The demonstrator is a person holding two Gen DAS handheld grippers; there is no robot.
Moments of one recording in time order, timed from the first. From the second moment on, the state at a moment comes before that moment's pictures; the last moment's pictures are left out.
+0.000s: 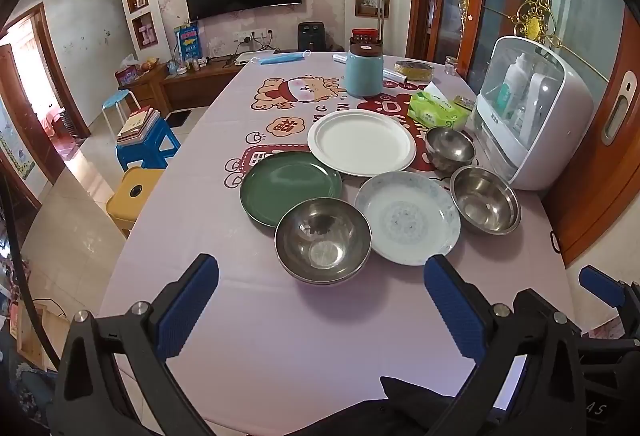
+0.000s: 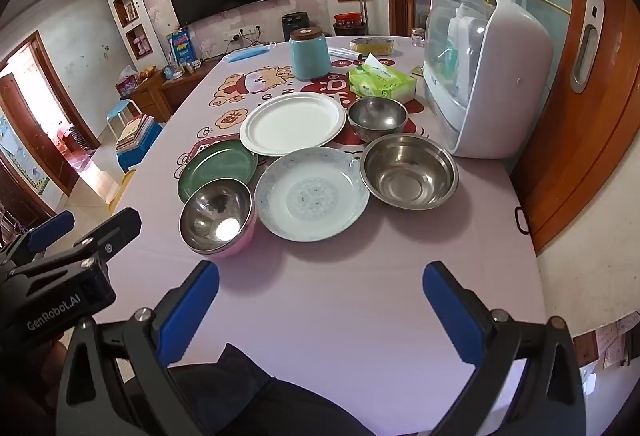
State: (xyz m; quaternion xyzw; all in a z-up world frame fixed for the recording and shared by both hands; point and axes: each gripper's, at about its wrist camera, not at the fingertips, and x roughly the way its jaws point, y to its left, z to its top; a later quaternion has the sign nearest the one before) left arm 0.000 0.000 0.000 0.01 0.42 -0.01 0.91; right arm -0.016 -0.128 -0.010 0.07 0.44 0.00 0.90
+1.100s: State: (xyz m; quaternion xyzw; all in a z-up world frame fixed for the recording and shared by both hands) left arm 0.003 0.000 -0.005 0.01 0.42 -0.01 0.91; right arm -0.014 -0.127 -0.011 0.07 0.44 0.00 0.90
